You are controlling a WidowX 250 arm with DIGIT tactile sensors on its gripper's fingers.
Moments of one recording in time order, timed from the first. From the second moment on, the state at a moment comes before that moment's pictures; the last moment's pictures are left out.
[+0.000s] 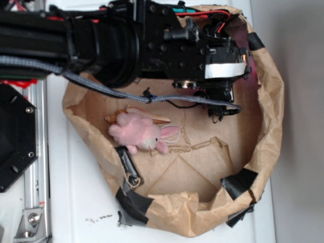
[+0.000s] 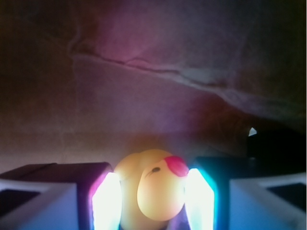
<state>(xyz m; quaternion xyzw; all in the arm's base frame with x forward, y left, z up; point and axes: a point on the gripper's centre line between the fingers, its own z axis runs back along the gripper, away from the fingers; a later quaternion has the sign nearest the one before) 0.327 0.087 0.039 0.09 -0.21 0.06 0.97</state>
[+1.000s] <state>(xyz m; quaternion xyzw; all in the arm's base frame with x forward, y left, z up) 0.297 0.033 0.116 0.01 -0.21 -0.05 0.98</state>
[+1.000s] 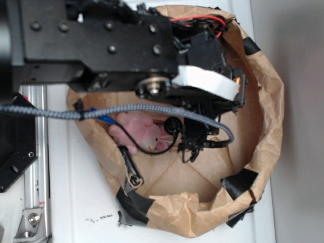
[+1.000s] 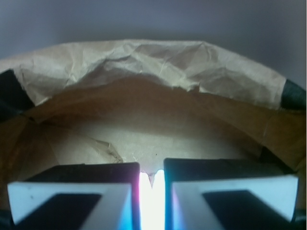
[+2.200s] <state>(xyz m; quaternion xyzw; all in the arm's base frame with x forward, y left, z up) 0.292 0.039 0.032 0.03 -0.08 -0.06 0.99</state>
